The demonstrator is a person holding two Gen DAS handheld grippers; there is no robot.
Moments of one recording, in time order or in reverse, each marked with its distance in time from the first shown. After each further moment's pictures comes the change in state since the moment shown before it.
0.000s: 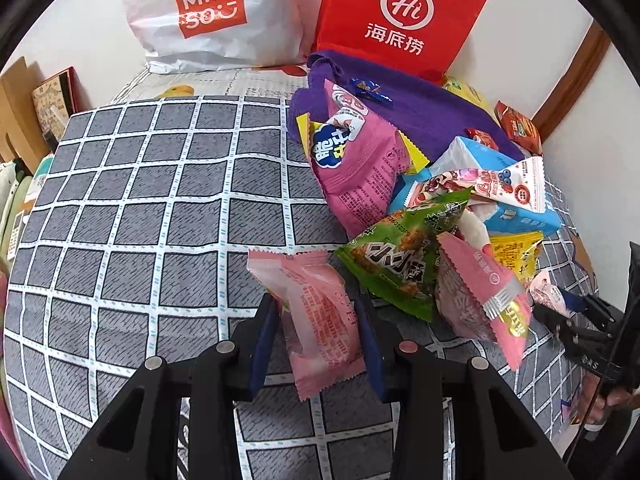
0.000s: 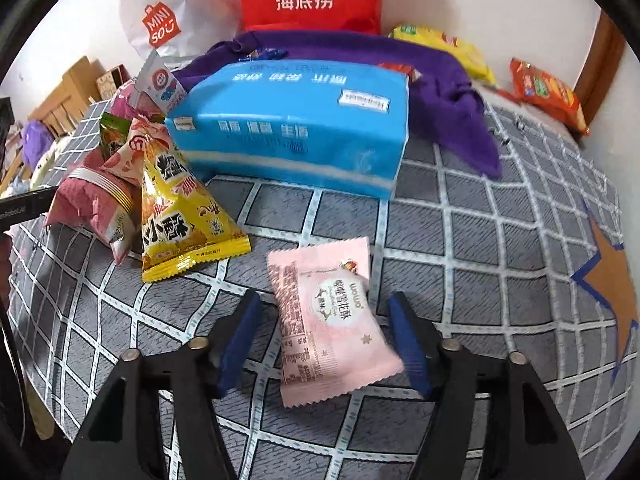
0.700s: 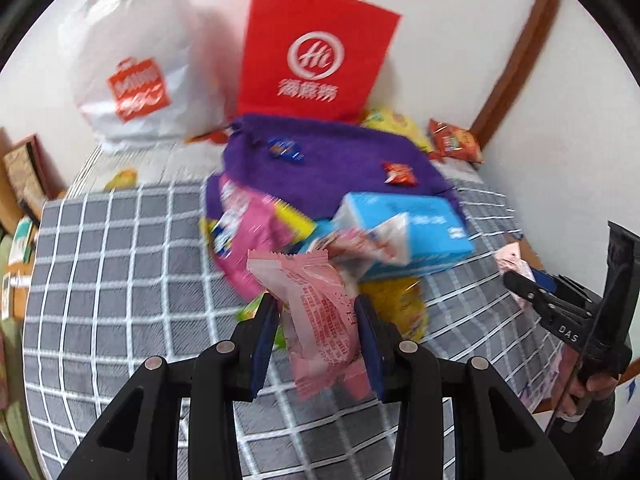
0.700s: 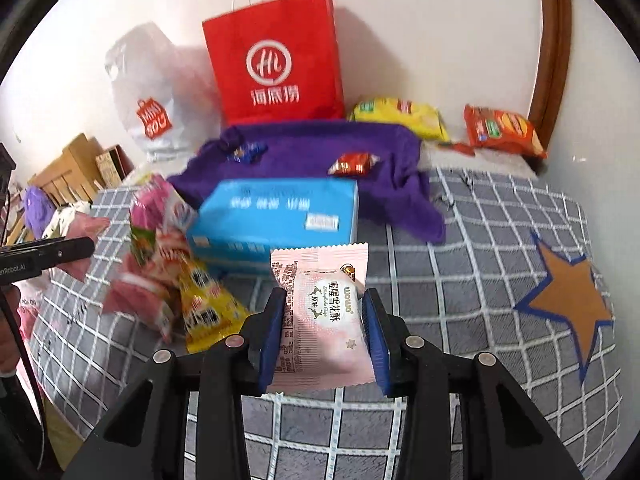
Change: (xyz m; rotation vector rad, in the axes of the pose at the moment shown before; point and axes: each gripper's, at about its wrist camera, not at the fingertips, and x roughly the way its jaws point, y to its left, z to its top) left arm -0.062 -0.069 0.040 0.145 -0.096 -0.117; right arm -0.076 -0.016 0.023 0.118 -0.218 -0.007
